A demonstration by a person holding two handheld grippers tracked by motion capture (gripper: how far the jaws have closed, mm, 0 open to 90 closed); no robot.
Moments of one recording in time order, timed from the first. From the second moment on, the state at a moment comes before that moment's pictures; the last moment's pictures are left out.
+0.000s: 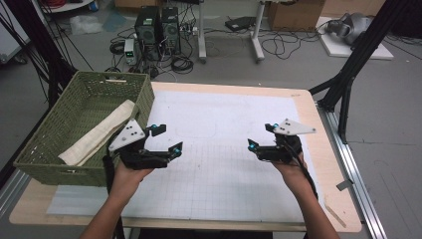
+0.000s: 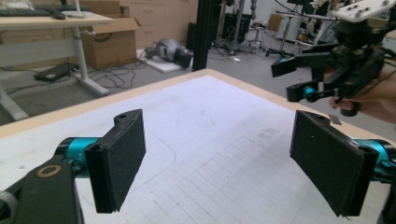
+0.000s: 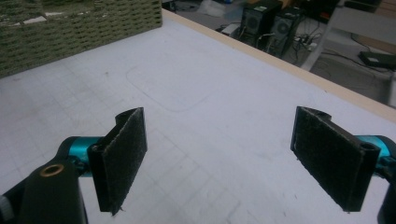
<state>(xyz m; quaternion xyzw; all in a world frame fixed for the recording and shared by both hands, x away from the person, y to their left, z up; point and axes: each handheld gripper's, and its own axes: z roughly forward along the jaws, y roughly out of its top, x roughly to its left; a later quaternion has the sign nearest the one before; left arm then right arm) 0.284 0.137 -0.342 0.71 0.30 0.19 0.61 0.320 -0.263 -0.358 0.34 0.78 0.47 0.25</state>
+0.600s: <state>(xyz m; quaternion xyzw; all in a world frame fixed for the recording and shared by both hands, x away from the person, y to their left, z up) 0.292 0.108 -0.391 0.73 0.29 0.18 0.59 0.274 -0.310 -0.402 0.39 0.74 0.48 0.26</state>
